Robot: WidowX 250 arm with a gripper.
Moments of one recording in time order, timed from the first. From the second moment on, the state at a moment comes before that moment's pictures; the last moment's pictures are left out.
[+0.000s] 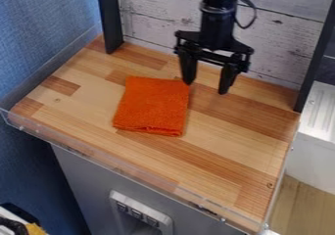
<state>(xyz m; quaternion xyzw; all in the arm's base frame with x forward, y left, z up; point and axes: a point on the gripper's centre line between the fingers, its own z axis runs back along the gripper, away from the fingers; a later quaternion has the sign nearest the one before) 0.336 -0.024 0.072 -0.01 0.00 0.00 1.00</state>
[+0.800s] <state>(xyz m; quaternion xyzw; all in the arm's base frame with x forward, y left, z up) 0.279 0.032 0.109 -0.01 -0.01 0.00 1.00</state>
